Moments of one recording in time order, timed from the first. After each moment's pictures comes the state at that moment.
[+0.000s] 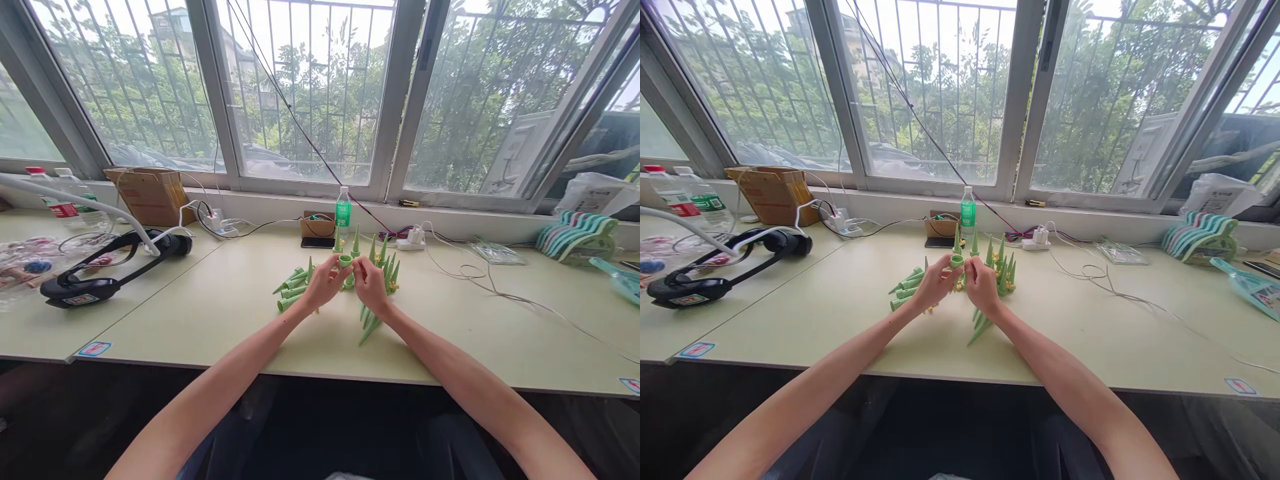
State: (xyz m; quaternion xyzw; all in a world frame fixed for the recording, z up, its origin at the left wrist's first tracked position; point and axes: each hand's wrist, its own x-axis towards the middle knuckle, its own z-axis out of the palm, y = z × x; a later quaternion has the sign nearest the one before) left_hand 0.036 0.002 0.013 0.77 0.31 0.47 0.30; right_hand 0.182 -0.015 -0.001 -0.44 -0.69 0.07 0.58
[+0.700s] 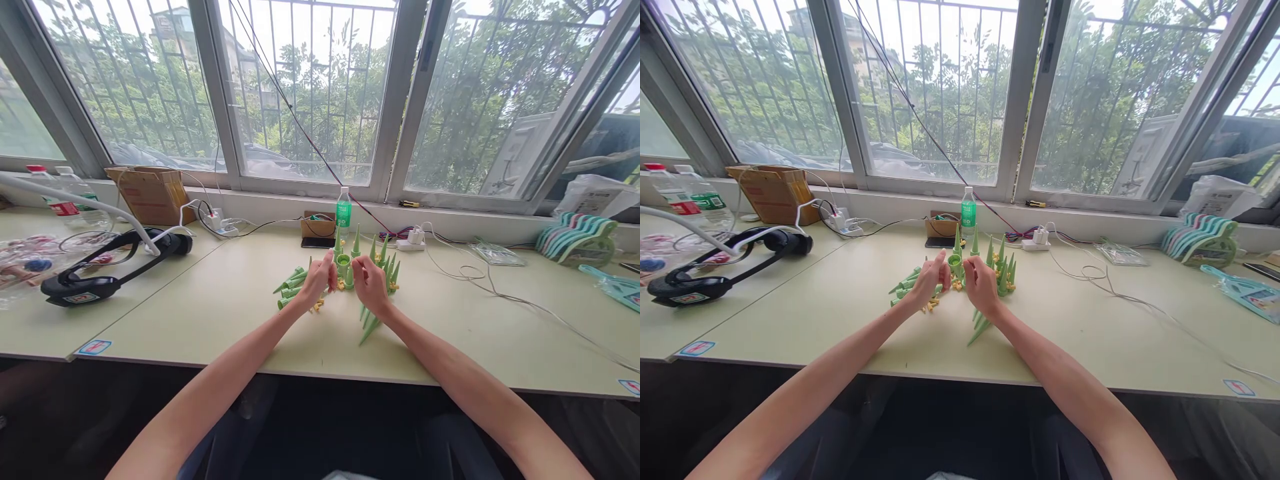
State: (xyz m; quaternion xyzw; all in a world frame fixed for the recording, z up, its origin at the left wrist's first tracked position) left_hand 0.034 0.002 0.024 0.63 0.34 0.49 0.50; right_hand 0.181 -0.019 0.002 -0.42 -0.69 0.09 0.59
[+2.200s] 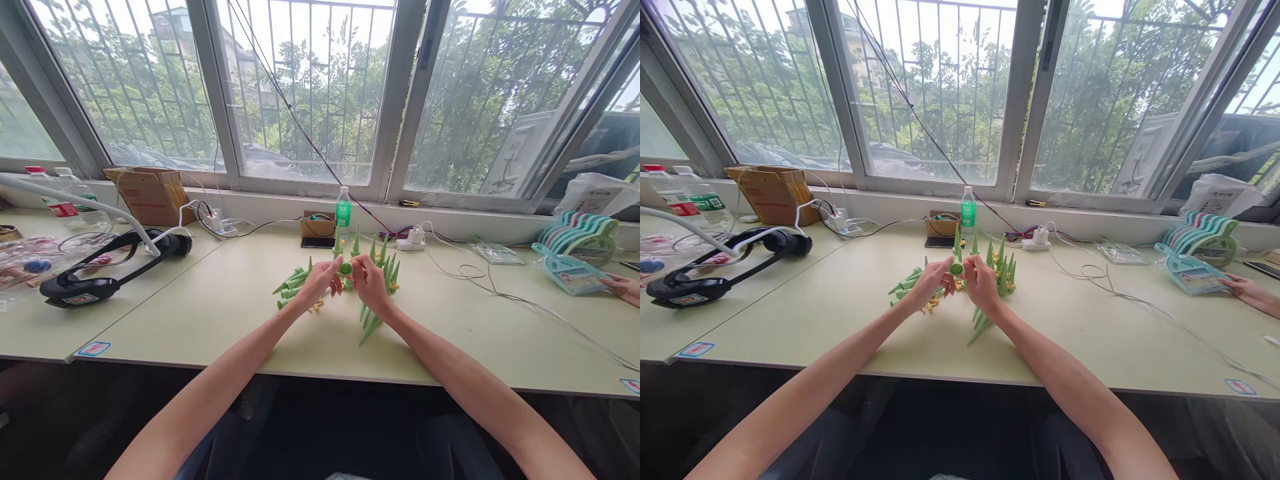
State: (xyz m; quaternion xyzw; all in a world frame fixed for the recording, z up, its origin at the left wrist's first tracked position) left_hand 0.032 -0.003 0.028 0.66 0.31 0.43 0.54; right_hand 0.182 -0.016 0.001 -0.40 -0.69 0.15 0.58
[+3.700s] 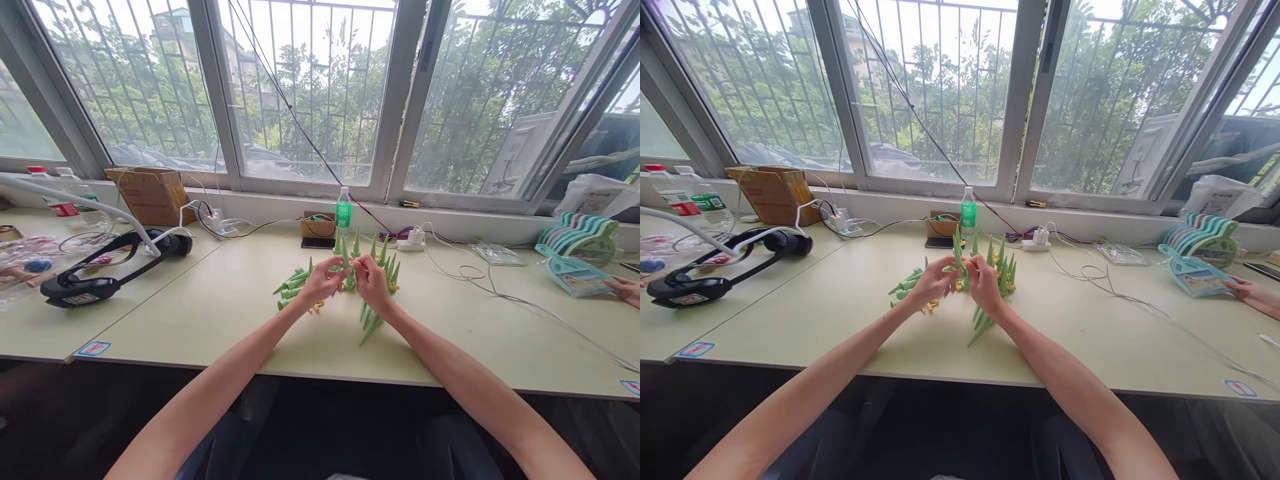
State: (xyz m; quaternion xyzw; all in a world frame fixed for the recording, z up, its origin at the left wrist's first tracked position) left_hand 0.030 0.002 0.019 0.74 0.27 0.44 0.43; right_hand 0.187 -0.010 -0.004 -0.42 -0.68 0.14 0.58
